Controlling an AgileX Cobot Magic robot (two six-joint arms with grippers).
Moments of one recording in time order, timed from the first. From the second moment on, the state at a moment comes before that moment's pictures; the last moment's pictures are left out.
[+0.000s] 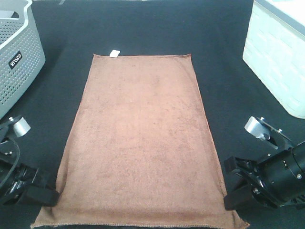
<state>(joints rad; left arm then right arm) -0.15 1.60 -0.42 -1.20 0.57 1.03 0.17 1.61 -0.40 1.08 0.57 -0.74</state>
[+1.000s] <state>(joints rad) -0.15 1.94 -1.22 -1.17 0.46 0.87 0.17 2.03 -1.52 0.60 0.74 -0.35</state>
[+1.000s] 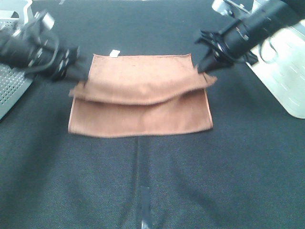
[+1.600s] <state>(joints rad) -0.15 2.32 -1.81 -1.05 0.38 0.79 0.12 2.45 -2.17 0.56 0.80 -0.30</state>
